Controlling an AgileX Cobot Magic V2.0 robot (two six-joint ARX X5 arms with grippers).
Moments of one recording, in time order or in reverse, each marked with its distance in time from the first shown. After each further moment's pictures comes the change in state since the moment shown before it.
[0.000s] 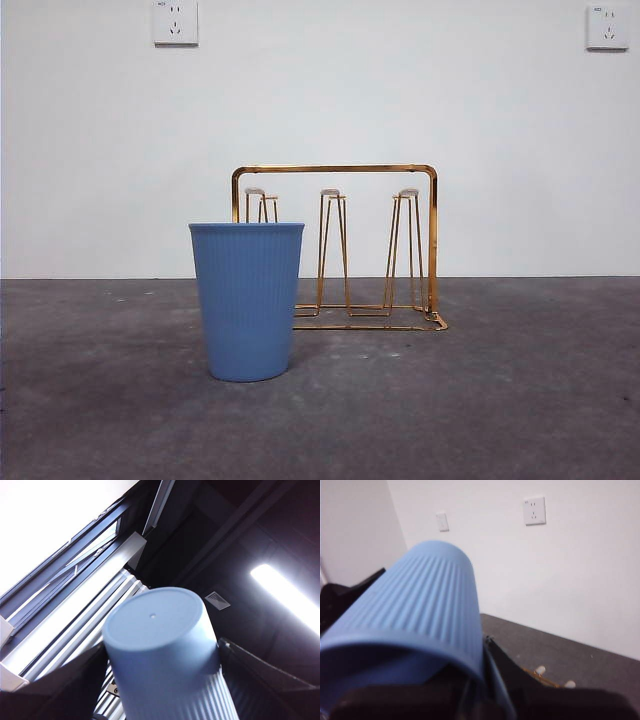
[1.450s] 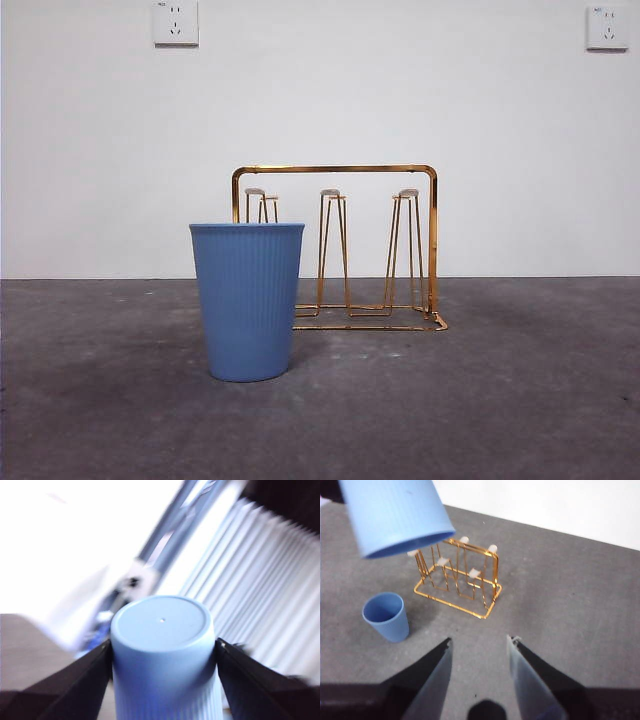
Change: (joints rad) left arm 0.111 -0.084 0.000 -0.618 -0.037 0.423; right arm -0.001 -0.156 0.000 -0.625 0.412 -0.183
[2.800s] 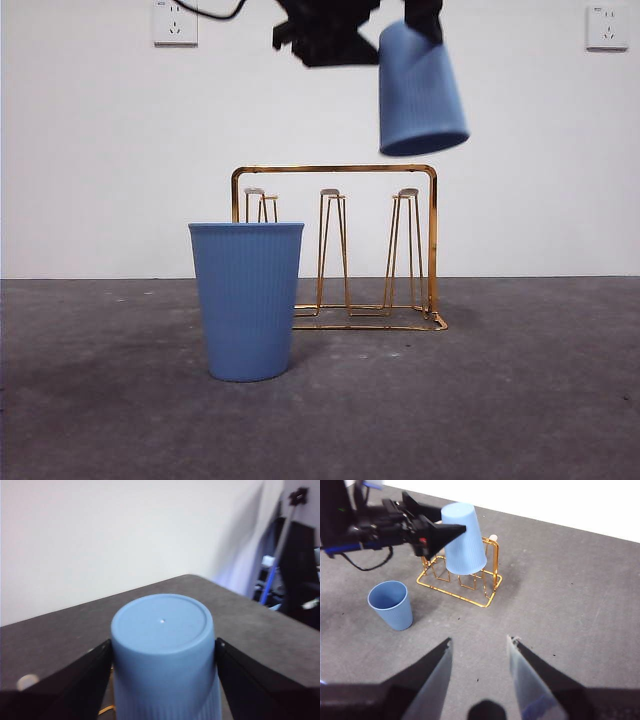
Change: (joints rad) left arm 0.010 0.304 0.000 -0.012 -0.419 0.518; right arm 0.000 -0.074 0.000 -0.071 0.002 0.009
